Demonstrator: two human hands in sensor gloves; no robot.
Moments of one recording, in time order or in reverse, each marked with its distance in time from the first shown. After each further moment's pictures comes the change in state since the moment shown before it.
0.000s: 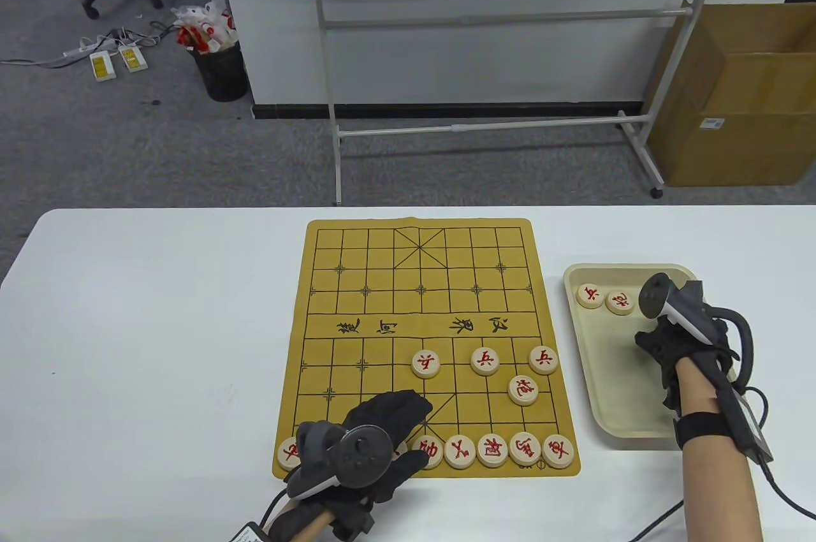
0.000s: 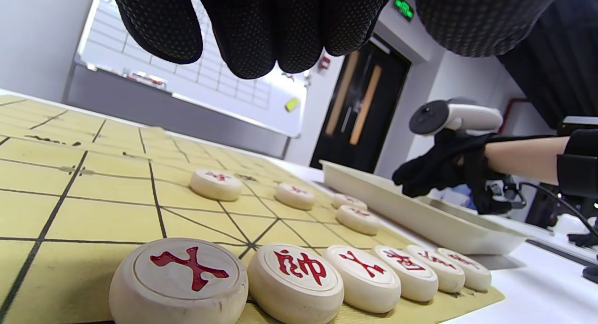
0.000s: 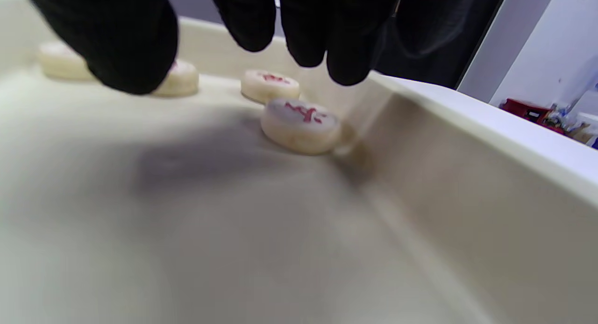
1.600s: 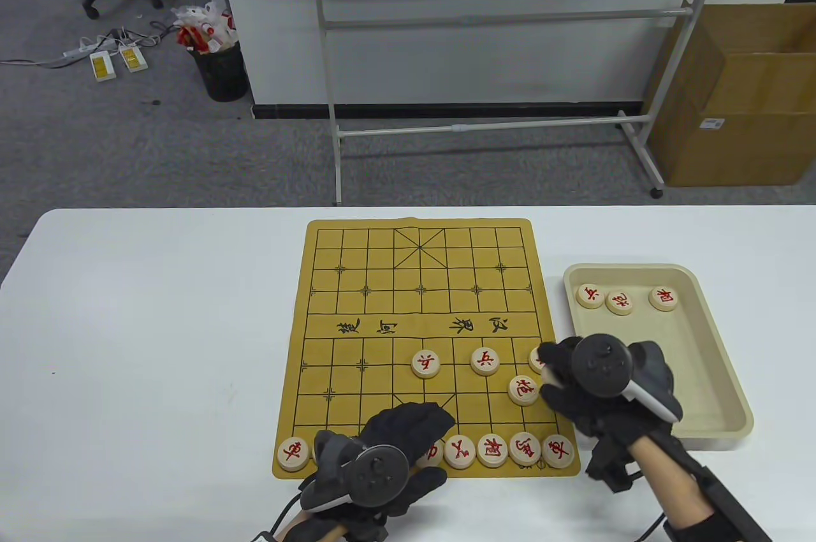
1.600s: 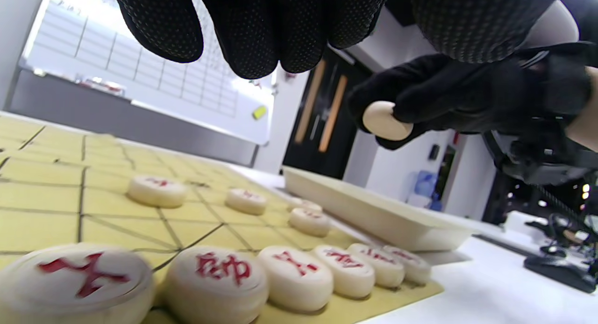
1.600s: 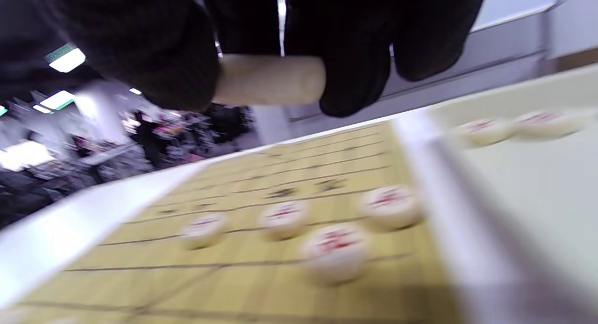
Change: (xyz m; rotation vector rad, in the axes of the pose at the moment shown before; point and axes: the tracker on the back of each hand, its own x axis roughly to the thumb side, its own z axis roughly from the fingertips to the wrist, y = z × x) left_hand 0.031 -0.001 0.007 0.065 -0.126 0.012; right_hand 0.089 -0.053 0.215 -0.129 -0.707 -0.532
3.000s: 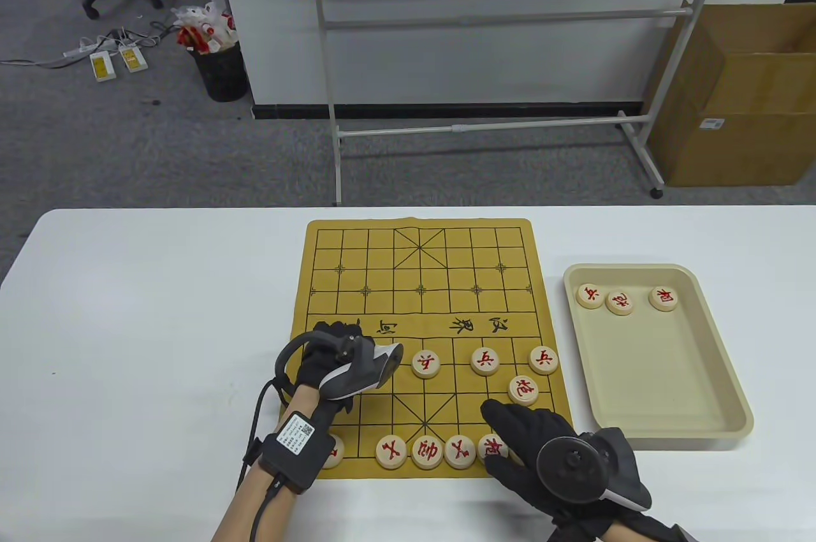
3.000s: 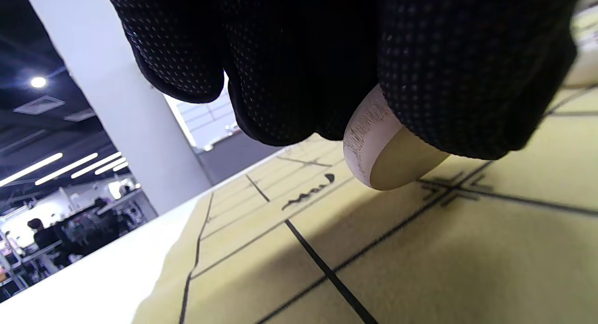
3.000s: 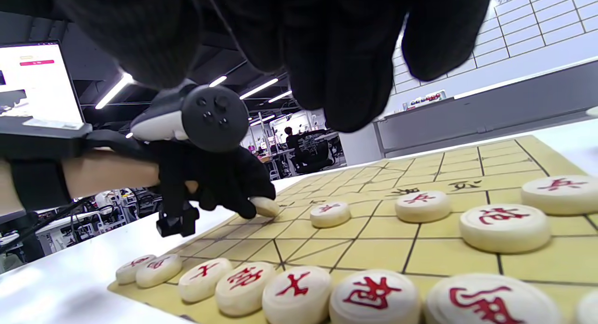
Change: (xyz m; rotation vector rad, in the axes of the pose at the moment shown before) left_hand -0.128 -0.036 -0.102 -0.210 0.278 -0.845; right_hand 0.037 0.039 0.047 -0.136 -0.265 0.046
